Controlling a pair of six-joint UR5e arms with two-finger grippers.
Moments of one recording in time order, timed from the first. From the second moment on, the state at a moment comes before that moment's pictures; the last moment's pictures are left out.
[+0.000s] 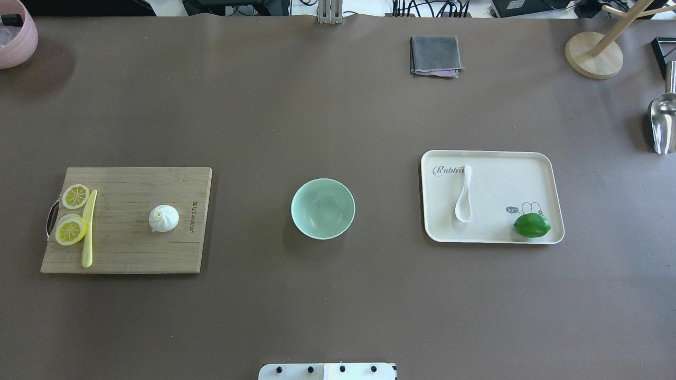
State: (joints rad) left arm -1.49 -1.53 -1.61 -1.89 -2.44 0.04; right arm 1.43 -1.56 1.72 -1.59 2.40 0.01
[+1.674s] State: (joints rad) left arm -1.46 -1.52 -1.63 -1.89 -2.44 0.04; right arm 1.43 -1.58 1.72 -1.49 2.35 0.01
